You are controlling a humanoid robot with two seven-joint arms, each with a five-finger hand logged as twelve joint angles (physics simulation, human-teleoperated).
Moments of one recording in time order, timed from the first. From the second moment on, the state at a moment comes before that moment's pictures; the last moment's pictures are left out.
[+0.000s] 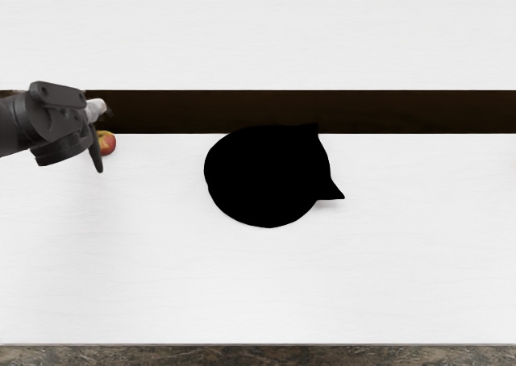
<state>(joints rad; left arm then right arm) -1.61 0.12 1.26 -0.90 -0.18 0.18 0.16 -0.10 0.00 -0.01 0.18 0.01 0.17 -0.04</state>
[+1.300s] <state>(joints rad) -1.57 0.11 1.27 -0.84 -0.18 0.17 0.17 -0.10 0.00 -0.01 0.18 0.01 0.17 -0.04</state>
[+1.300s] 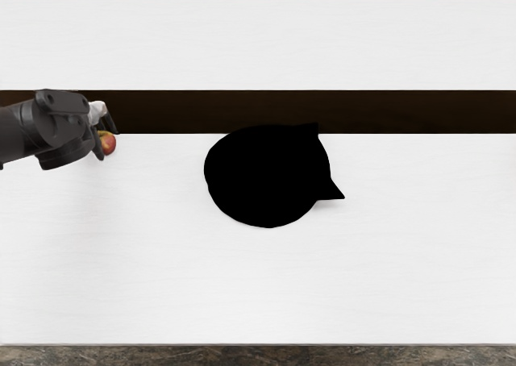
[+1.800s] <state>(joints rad) -1.73 0.19 1.17 -0.87 -0.20 -0.19 0.17 -0.10 0.00 -0.01 0.18 0.01 0.17 -0.04</state>
